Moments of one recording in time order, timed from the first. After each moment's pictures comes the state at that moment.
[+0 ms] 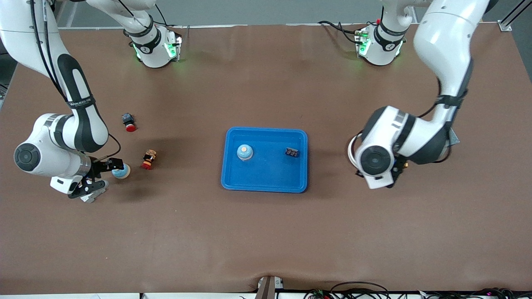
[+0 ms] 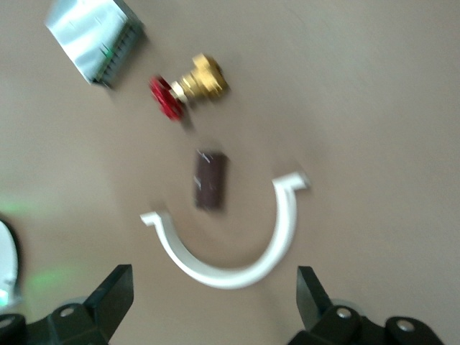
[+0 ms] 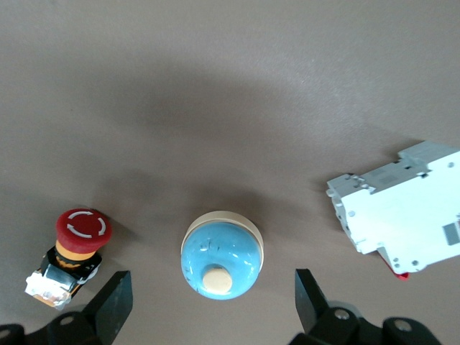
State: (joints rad) left arm -0.05 0.59 -0.37 -1.53 0.33 1.62 -1.56; right arm -0.06 0.51 -0.06 -1.86 0.03 2.20 -0.48
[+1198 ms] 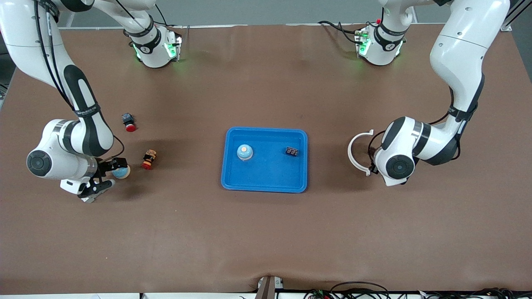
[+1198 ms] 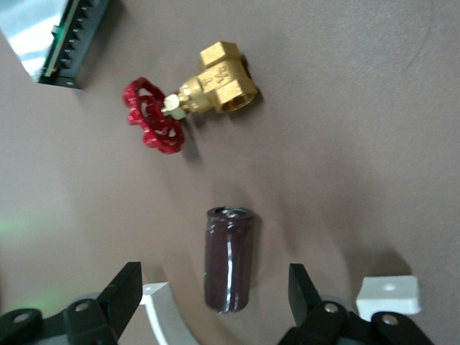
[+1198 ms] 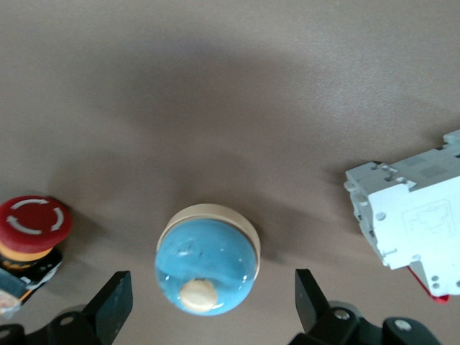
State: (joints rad) left arm 0.09 0.63 -0.37 -1.79 0.33 1.89 -1.53; right arm -0.07 0.58 -0.06 -1.86 0.01 2.22 -0.52
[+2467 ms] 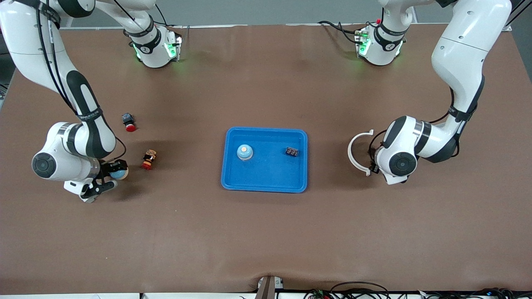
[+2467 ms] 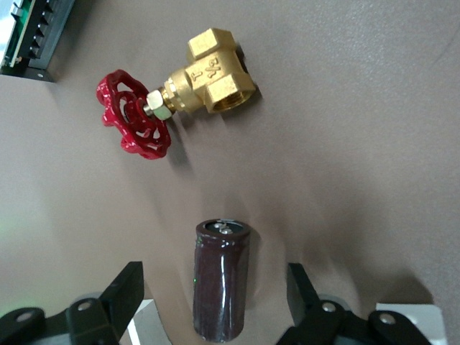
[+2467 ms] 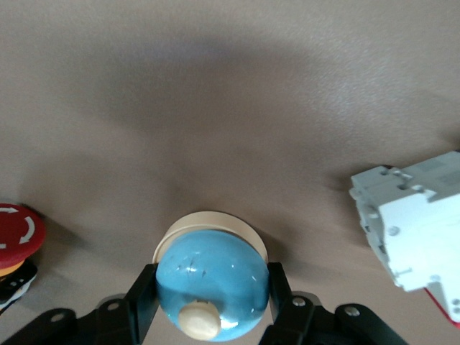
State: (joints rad) left arm 0.12 0.63 -0.37 -1.85 0.33 1.97 -1.54; right arm -0.08 0.61 -0.06 -1.85 0.01 2.24 -0.52
